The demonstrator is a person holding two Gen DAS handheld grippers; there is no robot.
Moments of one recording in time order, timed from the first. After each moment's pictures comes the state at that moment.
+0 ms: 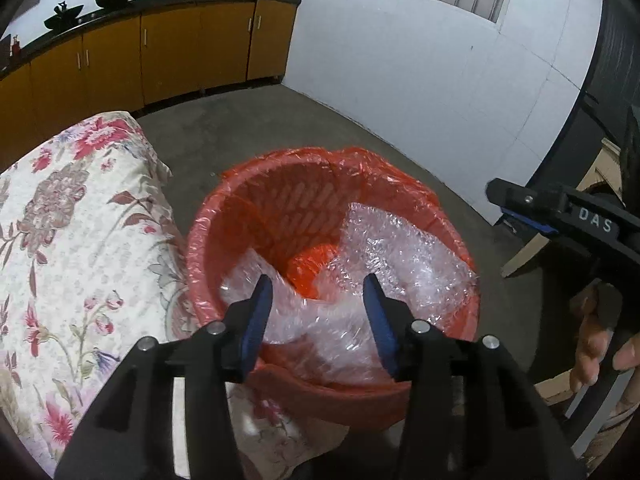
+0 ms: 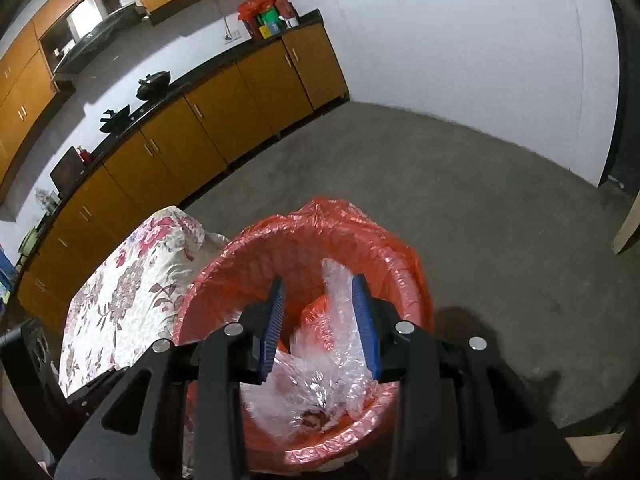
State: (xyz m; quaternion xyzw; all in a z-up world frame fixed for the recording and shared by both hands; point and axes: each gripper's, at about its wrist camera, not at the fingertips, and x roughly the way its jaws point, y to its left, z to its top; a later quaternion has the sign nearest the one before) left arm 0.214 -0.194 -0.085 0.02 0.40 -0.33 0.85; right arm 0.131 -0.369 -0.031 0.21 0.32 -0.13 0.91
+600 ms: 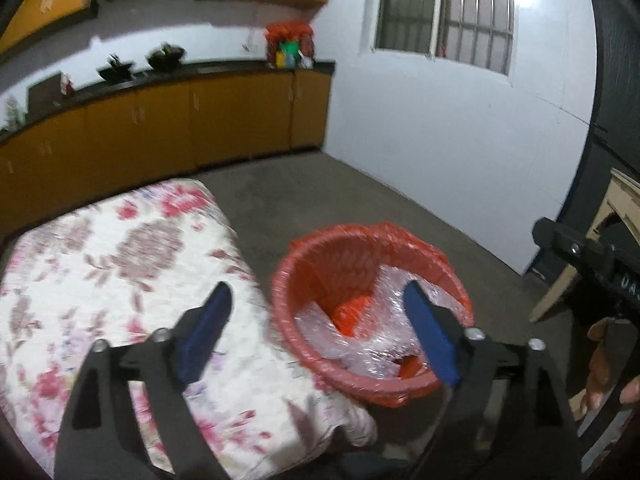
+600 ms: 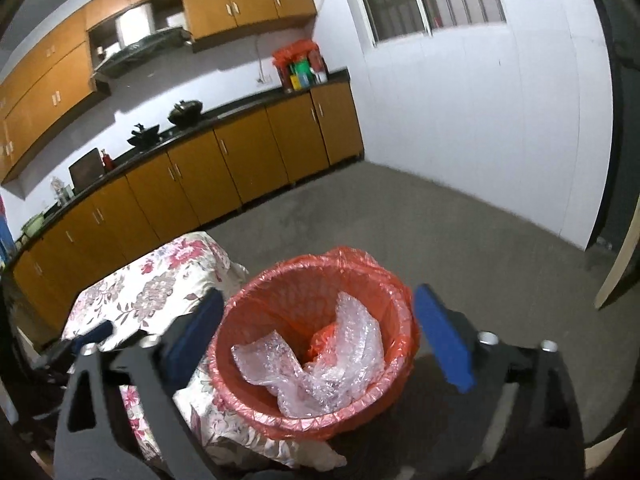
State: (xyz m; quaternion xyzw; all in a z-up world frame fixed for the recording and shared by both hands) left arm 0.139 -0.123 0.004 0.02 0.28 -0.25 0.93; right arm 0.059 -0.299 0.031 0.12 0.22 -0.14 0.96
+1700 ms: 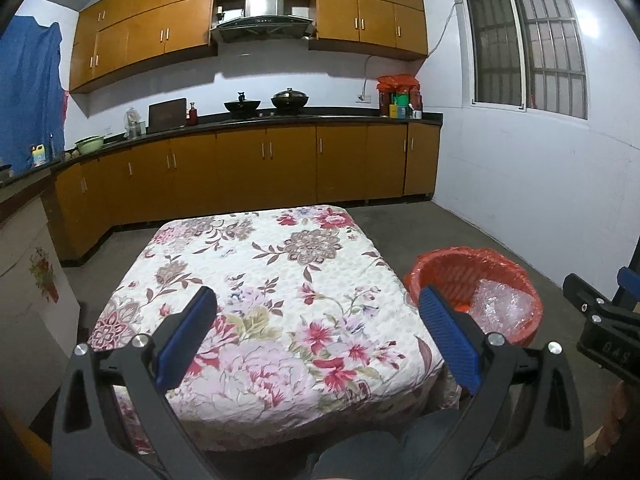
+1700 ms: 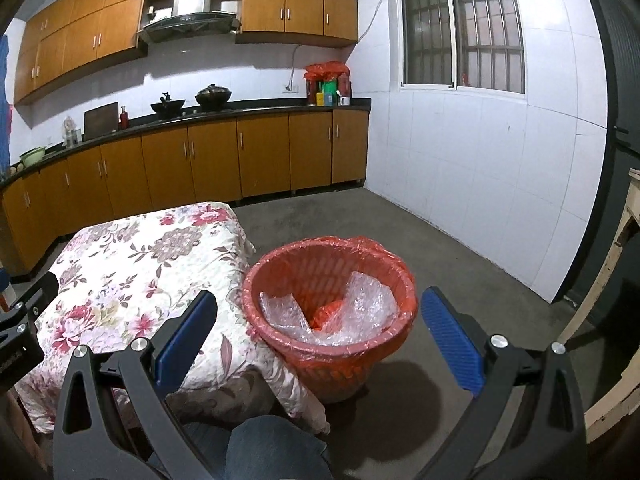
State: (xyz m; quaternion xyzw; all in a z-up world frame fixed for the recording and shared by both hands) left arm 0.008 0.000 0.019 0.00 0.21 -0.05 0.98; right arm -0.006 -0.181 0.019 0.01 0.22 -0.15 0.97
